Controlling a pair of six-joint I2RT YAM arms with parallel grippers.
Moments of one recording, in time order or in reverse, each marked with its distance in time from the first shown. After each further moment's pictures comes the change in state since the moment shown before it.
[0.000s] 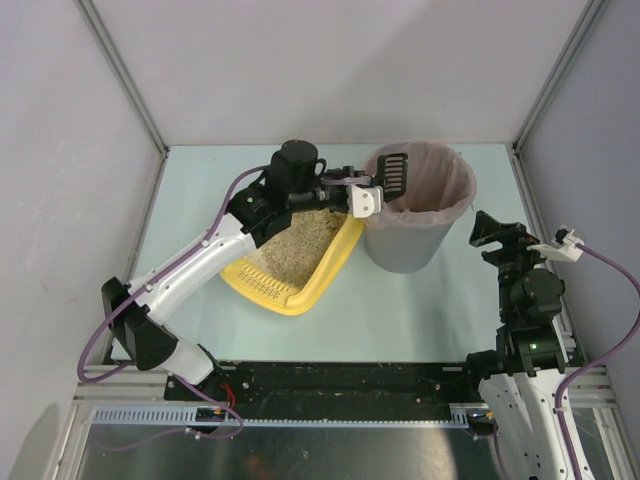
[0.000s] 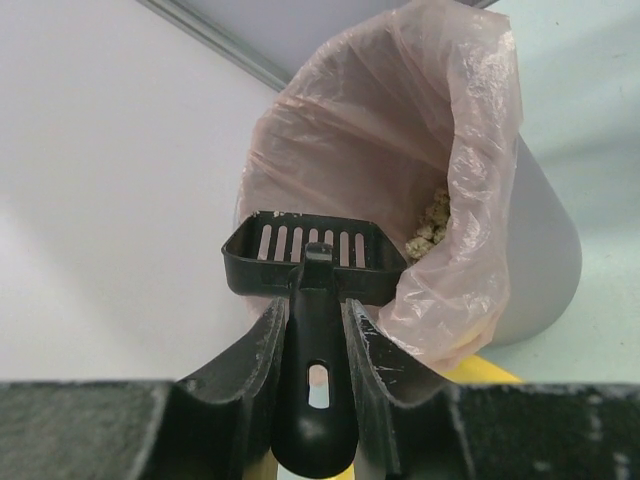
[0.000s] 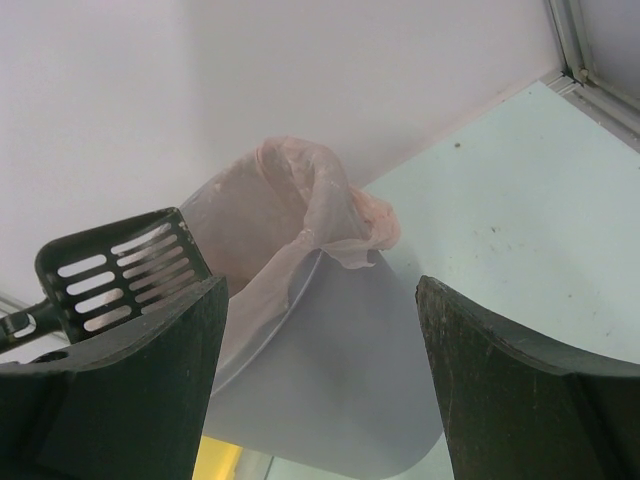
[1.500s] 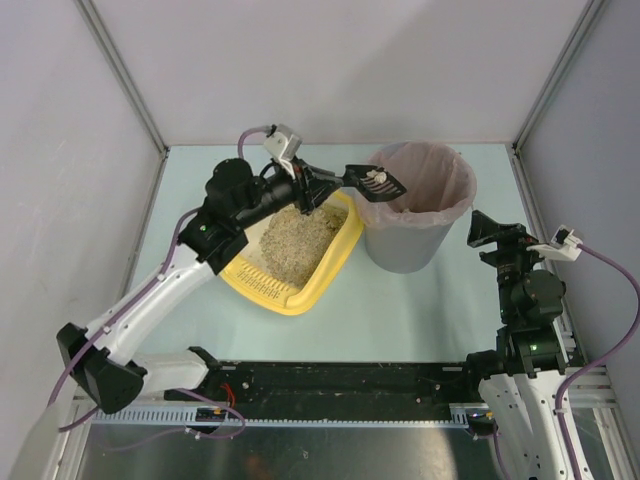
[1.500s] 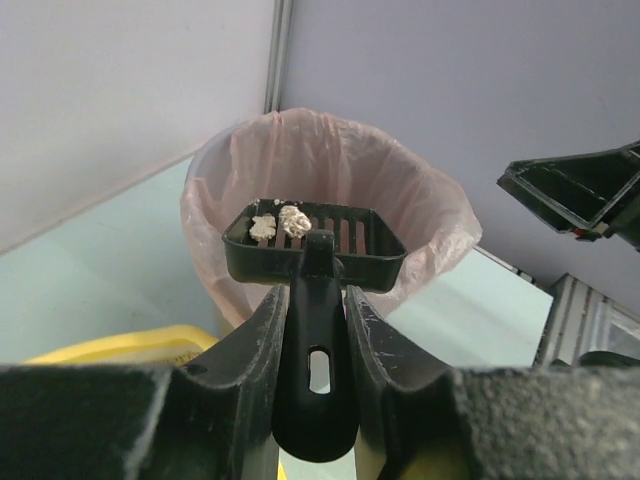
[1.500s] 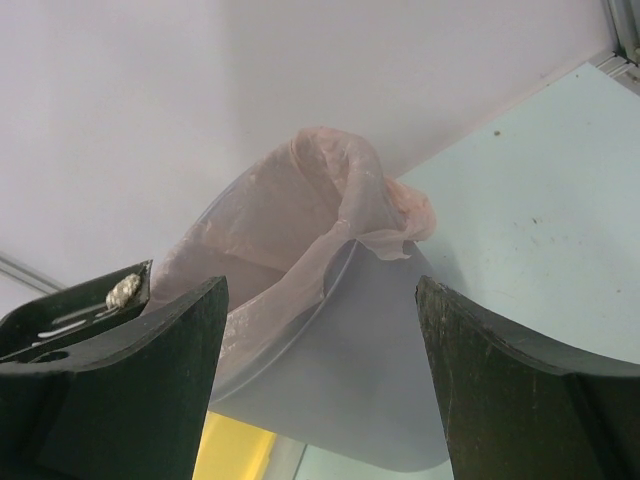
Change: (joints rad) left arm 0.136 -0.307 -0.320 0.314 -0.103 -1.139; right arm 0.000 -0.005 0.000 0.008 -0.059 0.063
